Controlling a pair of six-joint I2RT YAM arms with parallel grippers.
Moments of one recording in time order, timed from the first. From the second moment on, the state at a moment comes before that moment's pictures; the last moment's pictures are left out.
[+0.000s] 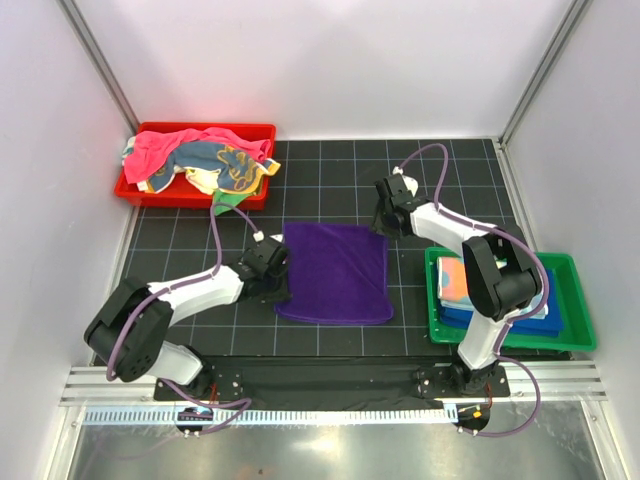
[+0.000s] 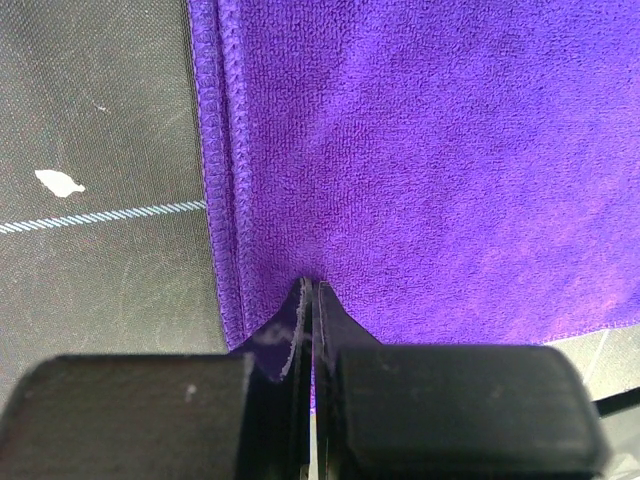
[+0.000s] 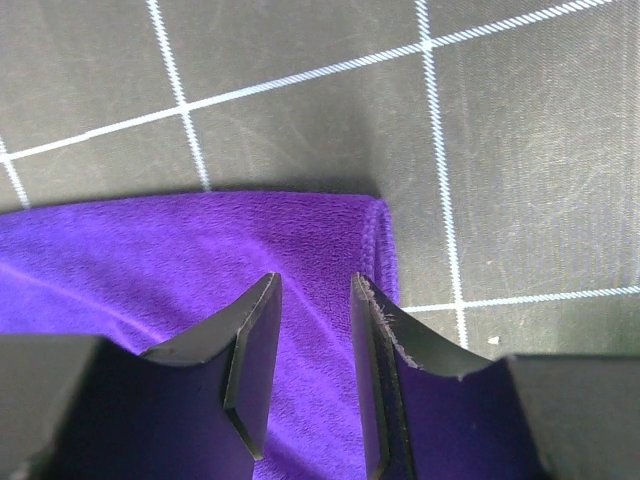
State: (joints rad) left arm -0.68 1.43 0.68 -0.31 -0.03 -0.71; right arm 0.41 1.79 1.17 -0.36 0.18 0.65
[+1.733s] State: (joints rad) left arm -0.69 1.43 0.66 -0.26 -0.05 -0.71; right arm 0.37 1.83 1.14 -0.31 0.20 0.65
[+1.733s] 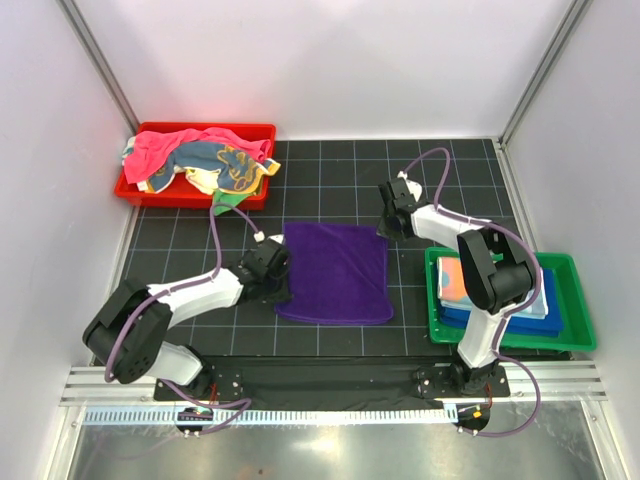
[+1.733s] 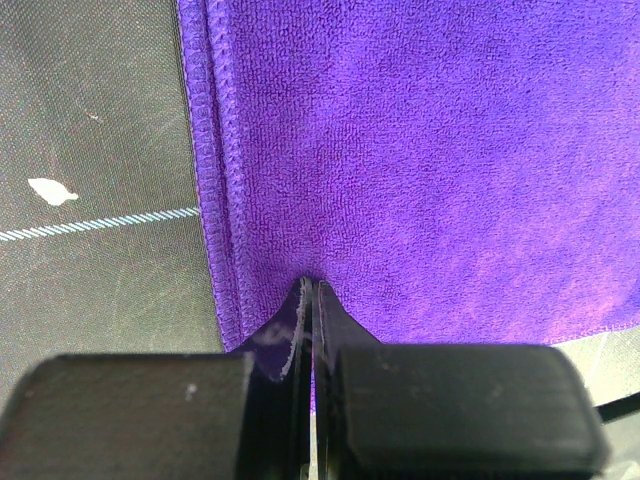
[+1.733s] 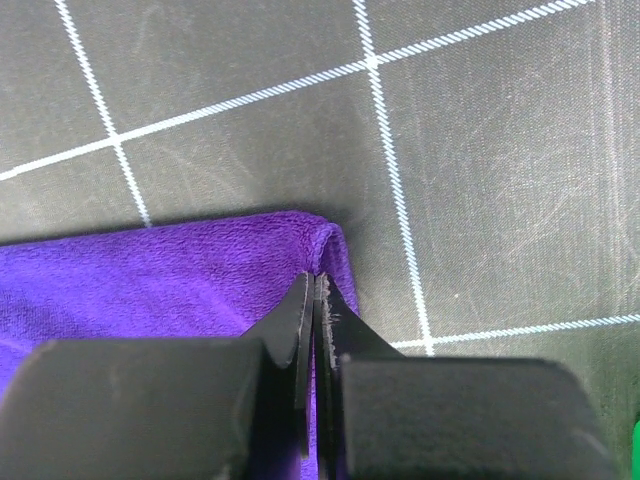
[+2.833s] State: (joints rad) left arm -0.70 1.39 0.63 -0.25 -0.07 -0.71; right arm 0.32 1.90 1.26 -0.37 0.20 0.60
